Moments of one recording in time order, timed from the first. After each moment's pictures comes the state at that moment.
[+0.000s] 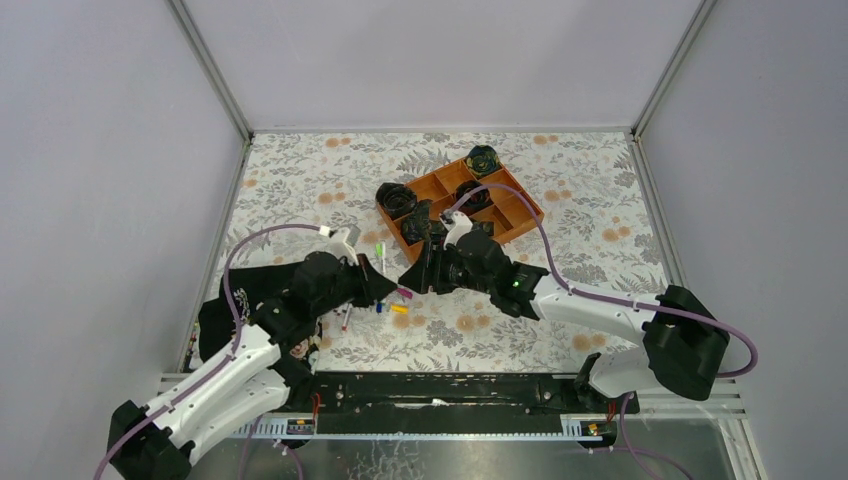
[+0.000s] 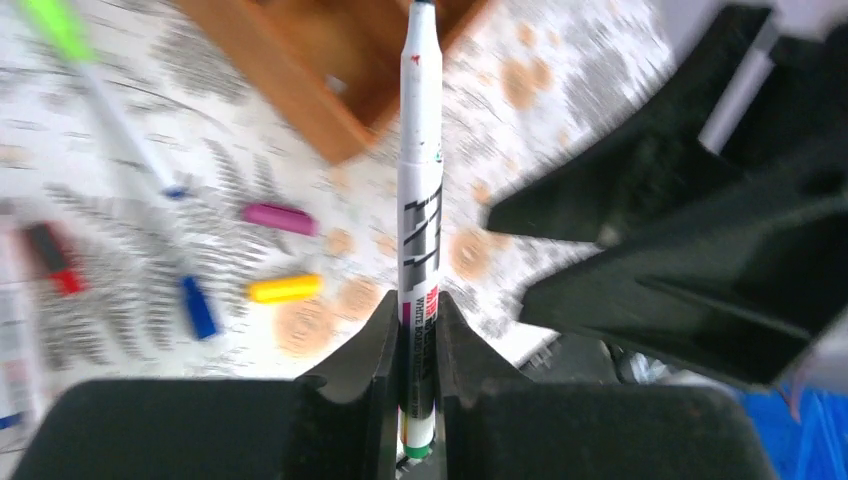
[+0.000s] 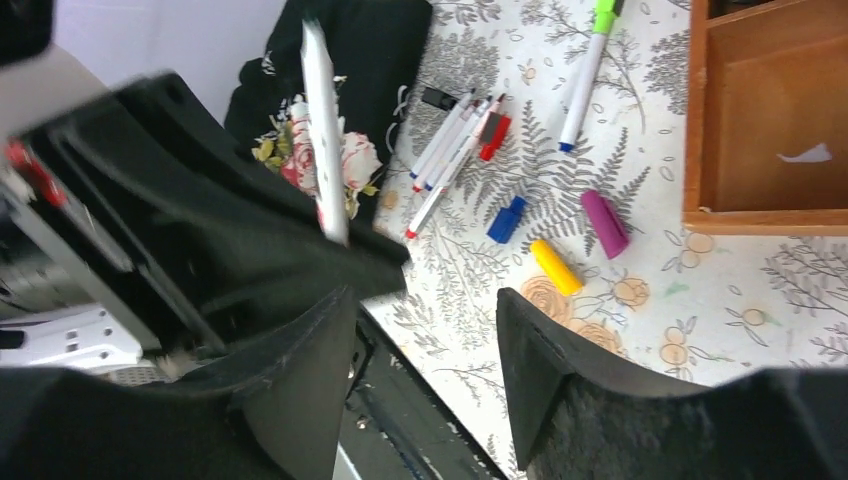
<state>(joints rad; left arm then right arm) -0.67 0.73 0.46 -0.17 0.17 -0.70 0.96 1.37 0.79 0.16 -0.11 0.83</state>
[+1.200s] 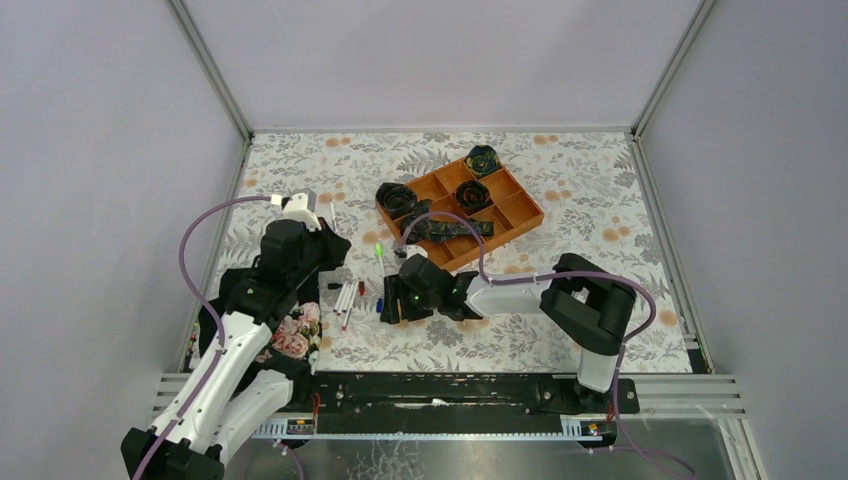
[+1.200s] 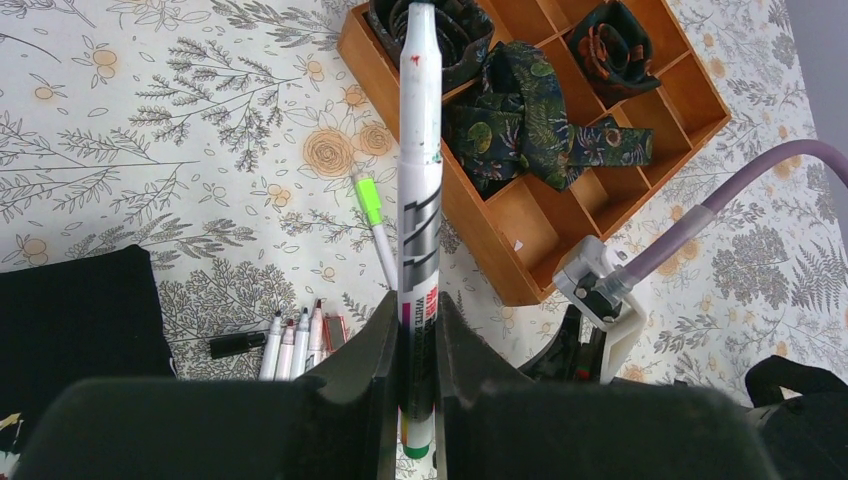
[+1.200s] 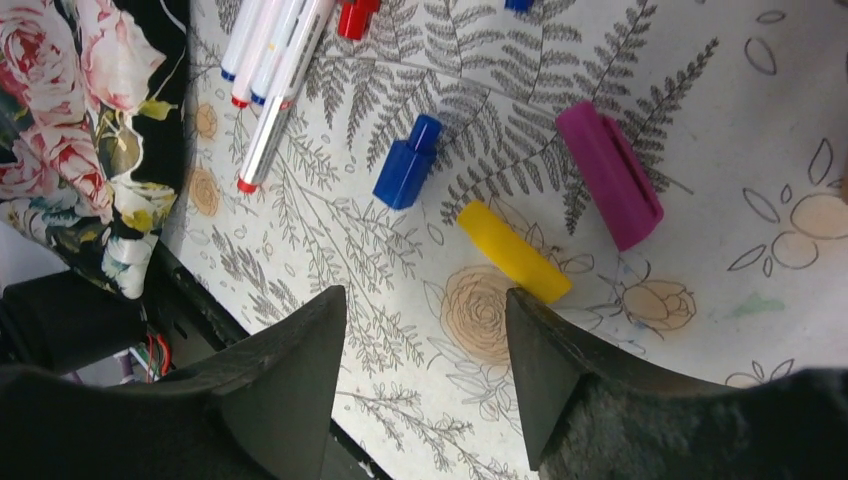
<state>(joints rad) -0.30 0.78 0.68 -0.36 0.04 -0.44 1.09 1.82 0.96 0.07 -0.06 0.81</state>
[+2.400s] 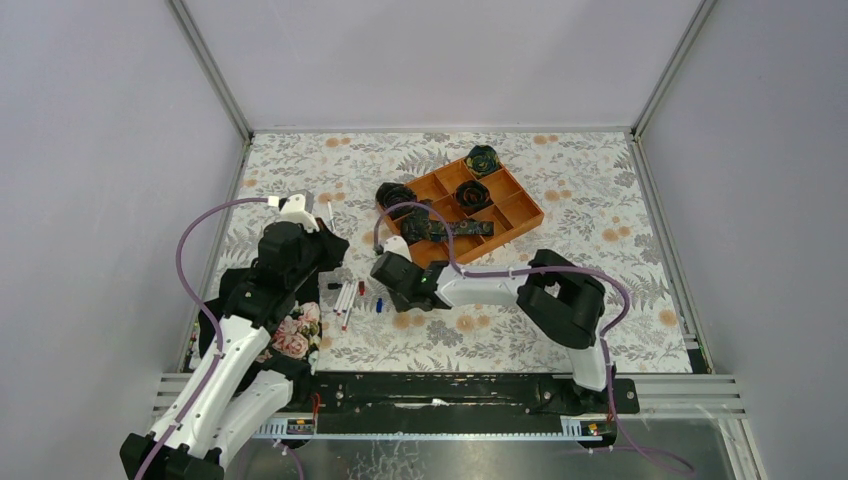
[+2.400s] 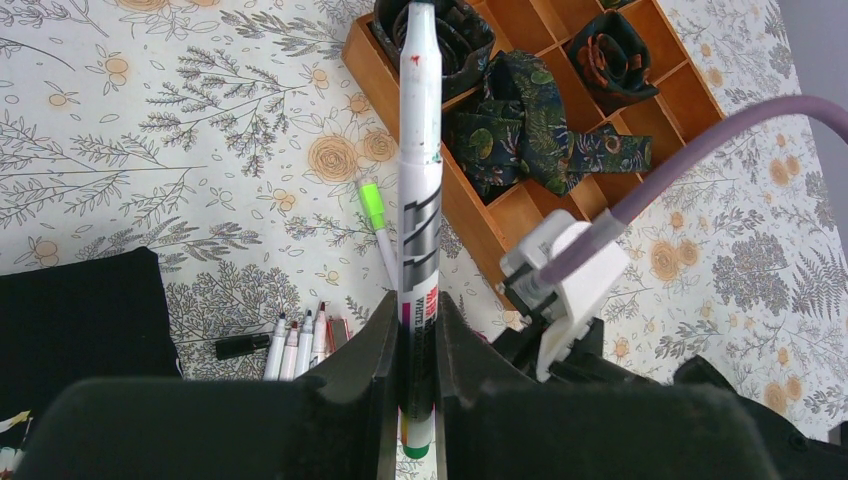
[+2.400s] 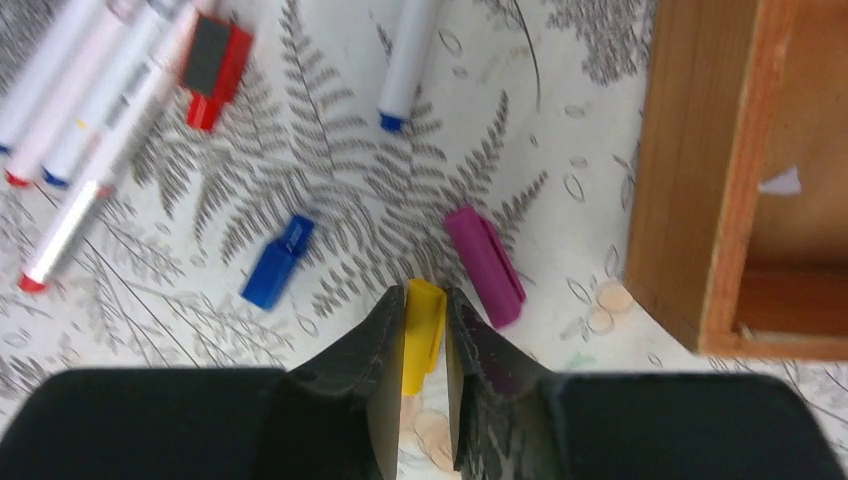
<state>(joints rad) -0.30 0.75 0.68 -0.36 0.02 -0.44 1.13 2.00 1.29 -0.30 0.28 0.57</state>
